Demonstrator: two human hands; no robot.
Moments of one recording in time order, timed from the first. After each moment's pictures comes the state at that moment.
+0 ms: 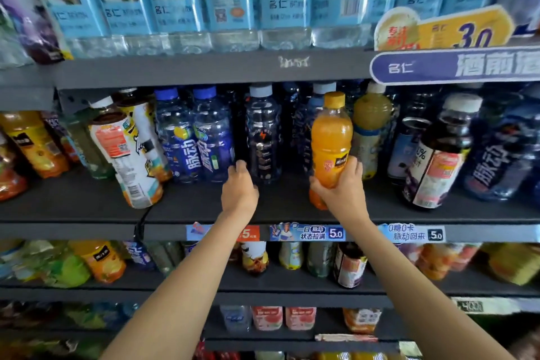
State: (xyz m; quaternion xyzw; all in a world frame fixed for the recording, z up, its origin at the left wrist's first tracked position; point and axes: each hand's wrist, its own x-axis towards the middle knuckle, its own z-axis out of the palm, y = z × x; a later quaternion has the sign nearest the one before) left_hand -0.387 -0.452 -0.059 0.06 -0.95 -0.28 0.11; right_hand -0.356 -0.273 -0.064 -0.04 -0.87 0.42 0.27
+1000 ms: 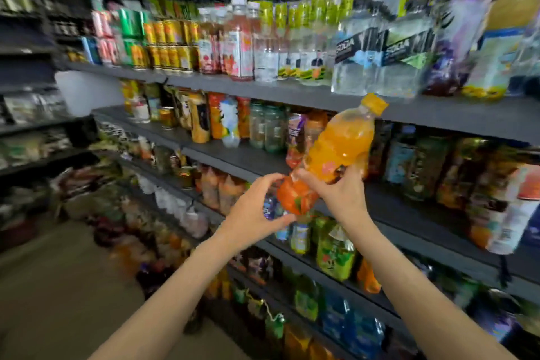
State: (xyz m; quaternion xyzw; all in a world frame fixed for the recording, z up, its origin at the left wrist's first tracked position) left_hand -0.164 -1.012 -0.008 0.00 -0.91 -0.35 0.23; right_hand -0.253 -0.866 0.016 0.27 -0.71 0.65 0.10
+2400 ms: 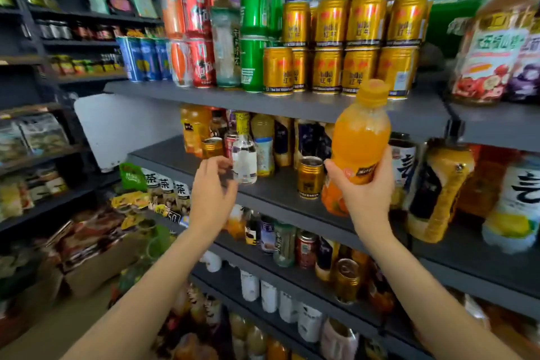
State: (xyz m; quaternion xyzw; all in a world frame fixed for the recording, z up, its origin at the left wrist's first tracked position) left_hand -0.305 -1.818 0.004 0.12 -0.85 -0.28 0.43; right_hand -0.377 -1.601 0.021 0.26 -0.63 0.67 0.28
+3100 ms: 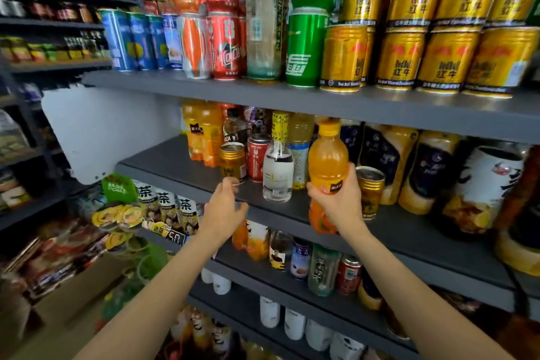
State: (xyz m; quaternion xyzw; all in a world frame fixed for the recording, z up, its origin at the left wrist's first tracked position) left_hand -0.399 -1.974 -0.057 0.13 -0.92 -0.30 0.21; right_hand -0.470 -1.767 -0.040 0.18 -0.76 0.60 0.18
